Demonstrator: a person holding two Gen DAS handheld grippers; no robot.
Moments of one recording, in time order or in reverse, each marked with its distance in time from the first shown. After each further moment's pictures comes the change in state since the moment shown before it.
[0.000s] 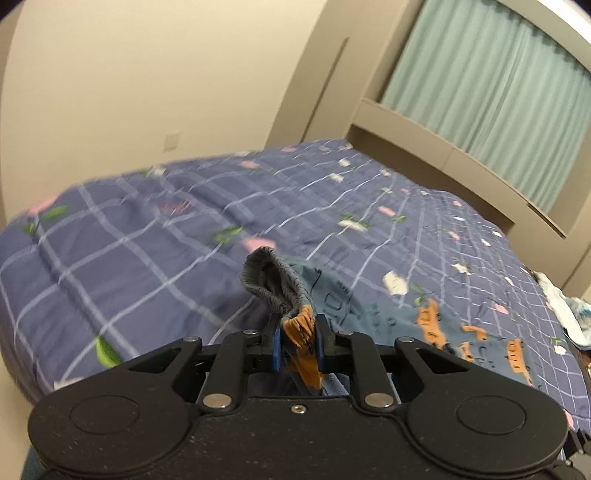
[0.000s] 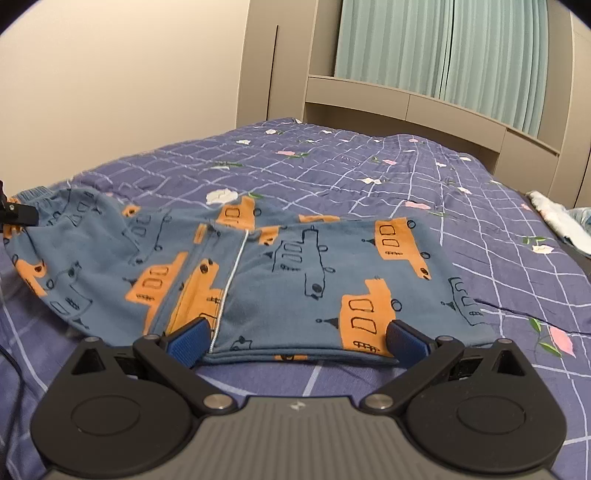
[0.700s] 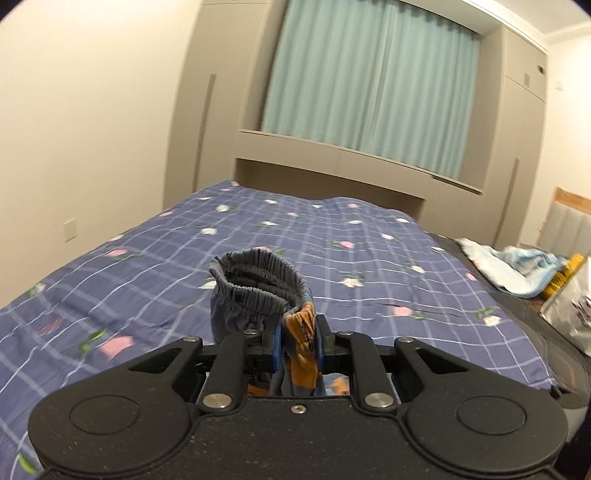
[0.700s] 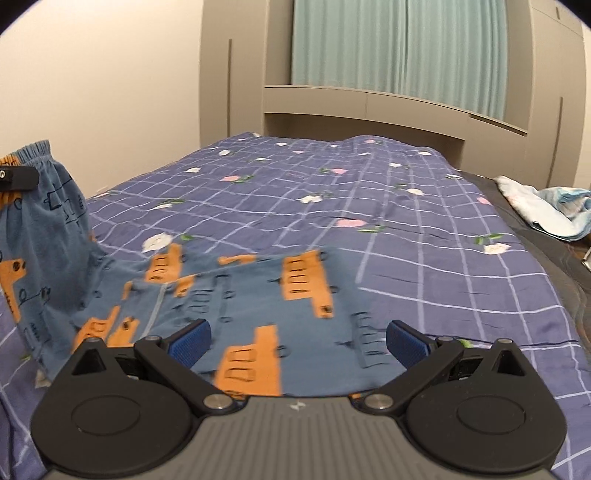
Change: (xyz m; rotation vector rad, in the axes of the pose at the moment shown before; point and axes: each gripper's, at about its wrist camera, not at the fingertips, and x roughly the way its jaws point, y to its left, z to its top) left arm -0.017 -0.143 0.024 0.318 -0.090 -0.229; right arm -0.016 -0.078 0.026 0.112 -0.013 -0.089
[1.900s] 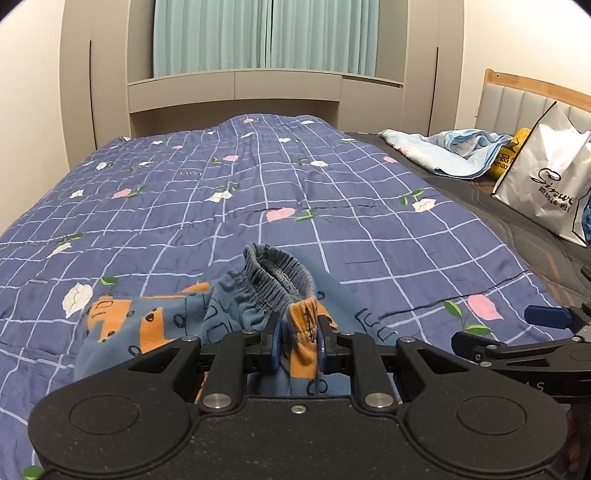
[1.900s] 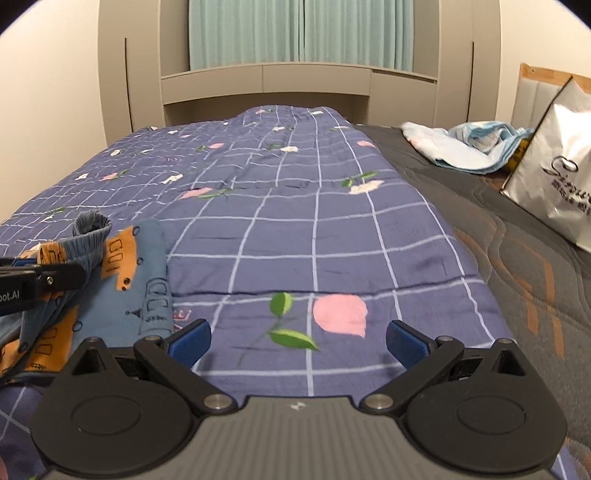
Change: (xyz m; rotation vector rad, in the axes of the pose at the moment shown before) left arm 0.120 -0.147 -0.067 0.247 0.246 -0.168; right arm 0.009 -0.116 -0.035 0.197 0.081 -0.201
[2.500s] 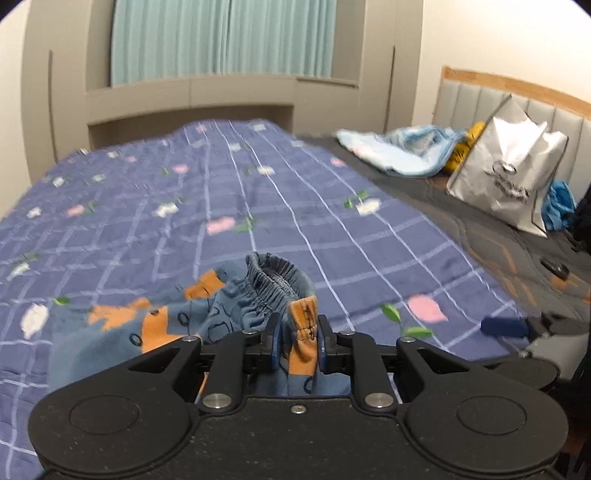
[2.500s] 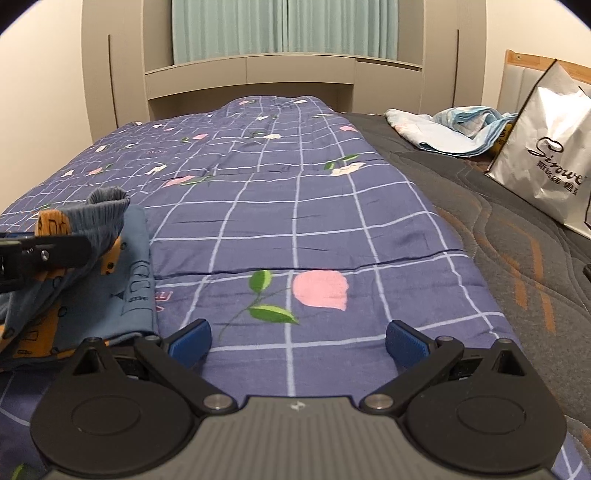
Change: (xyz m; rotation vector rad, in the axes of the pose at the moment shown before) left arm 0.001 -0.032 0.005 0.052 0.007 -0.133; right arm -0.003 -0.008 -0.010 0.035 0.026 -0.044
